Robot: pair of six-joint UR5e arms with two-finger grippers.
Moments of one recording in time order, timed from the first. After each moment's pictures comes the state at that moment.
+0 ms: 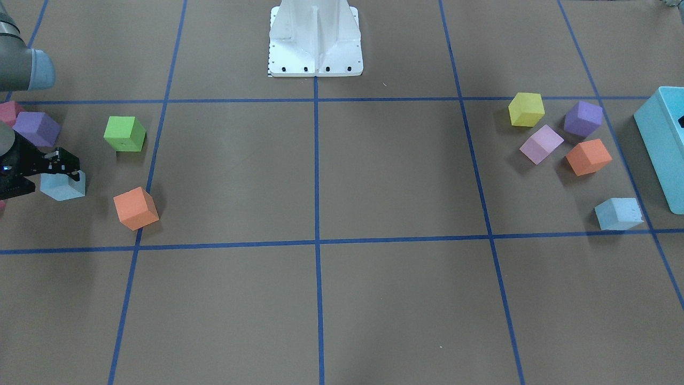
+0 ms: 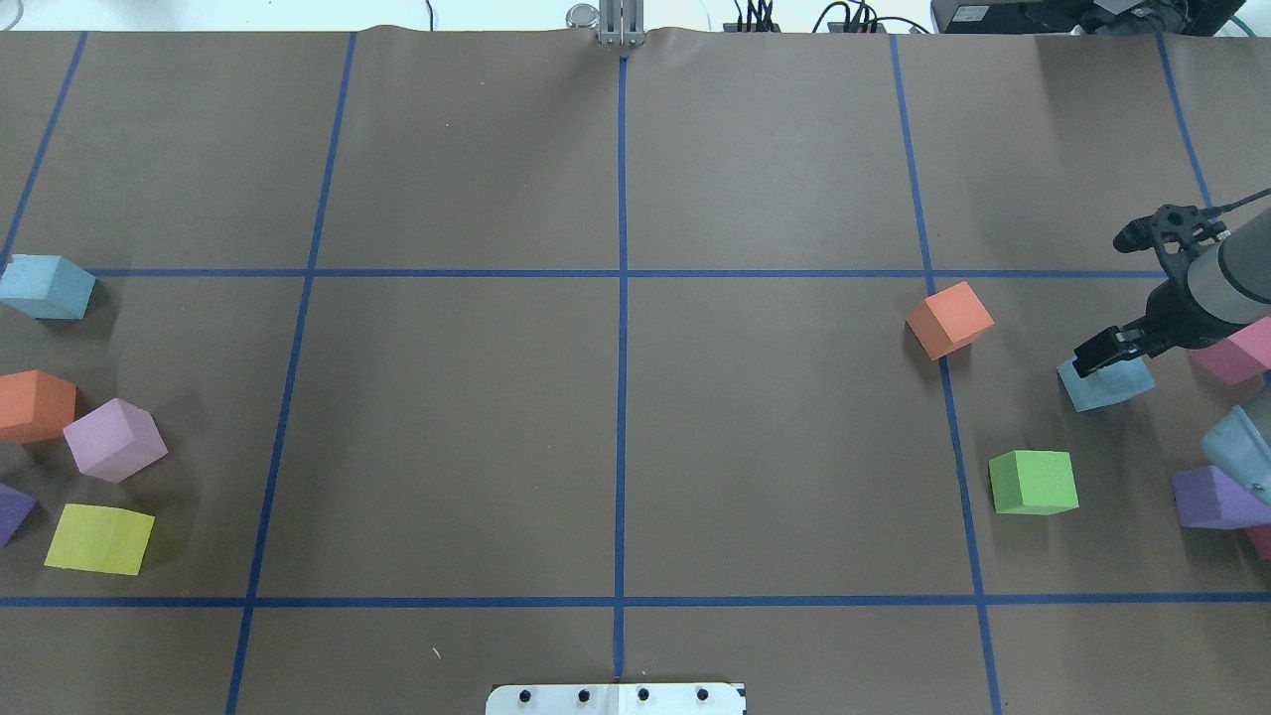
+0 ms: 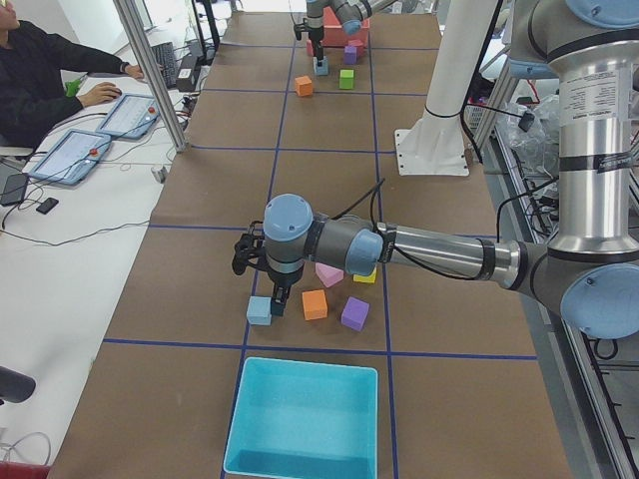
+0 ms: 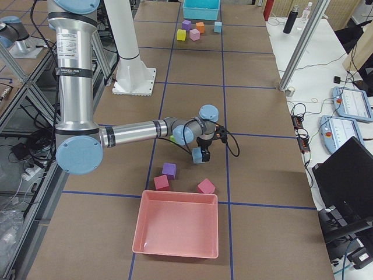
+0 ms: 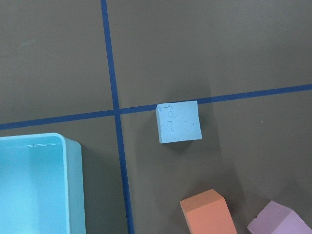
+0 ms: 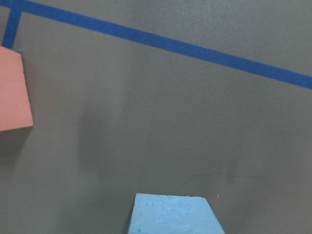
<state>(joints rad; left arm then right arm) -1.51 -1.46 -1.82 -1.70 -2.41 -0.10 0.98 -1.58 1.68 -1.22 2.19 0.46</state>
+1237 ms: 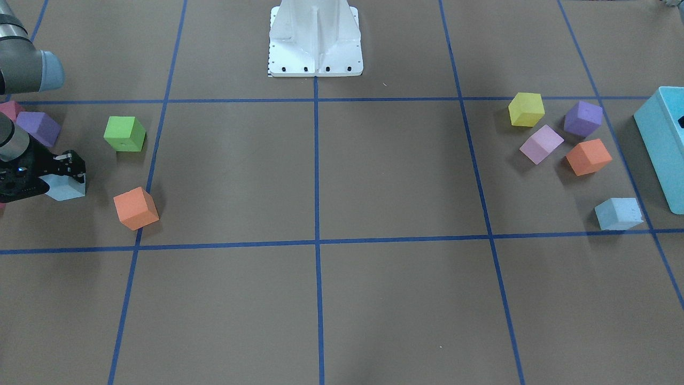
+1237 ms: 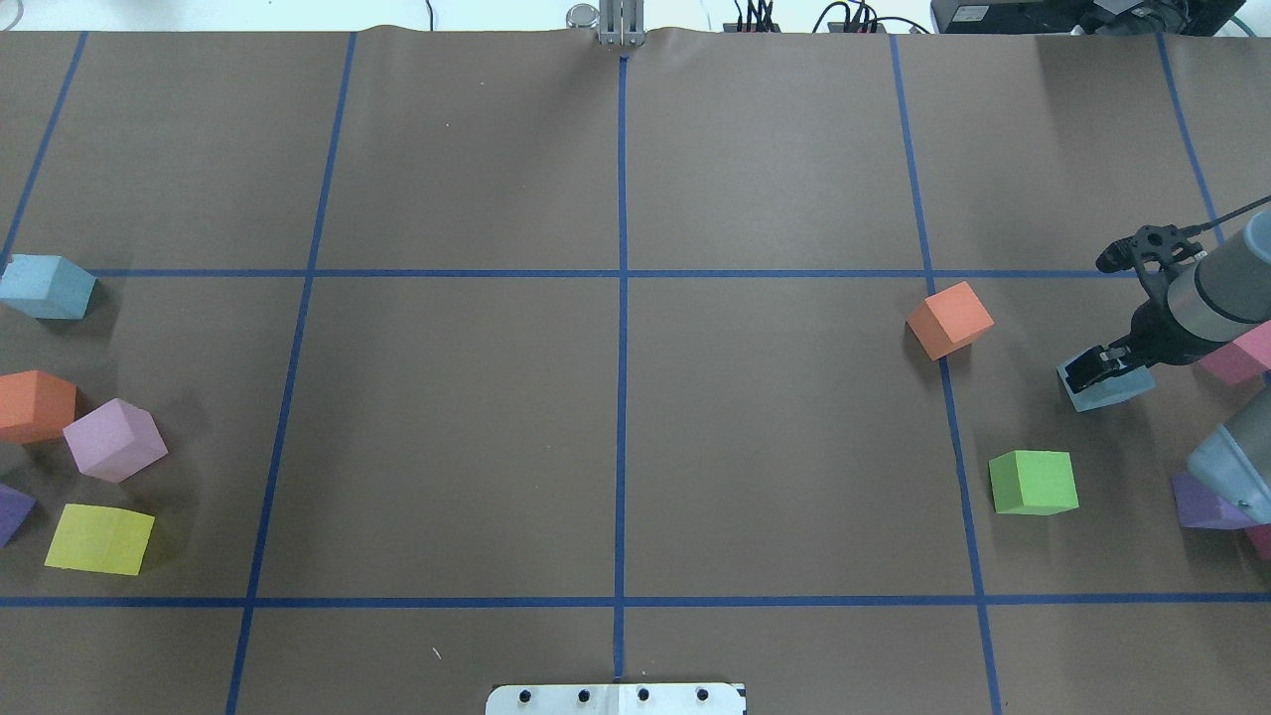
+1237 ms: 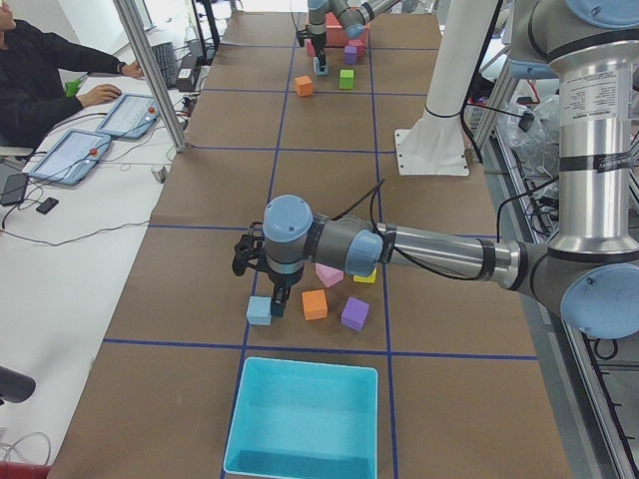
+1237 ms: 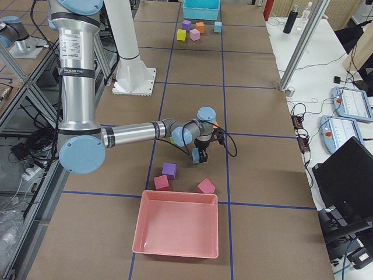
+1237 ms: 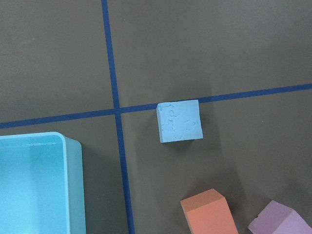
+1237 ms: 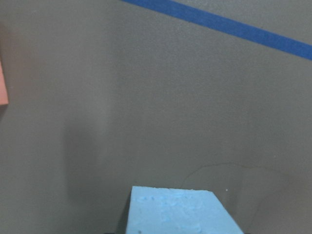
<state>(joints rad) -1.51 -1.46 -1.82 -1.70 -2.41 -0.10 0.94 -1.58 1.66 -1.20 2.16 0.47</state>
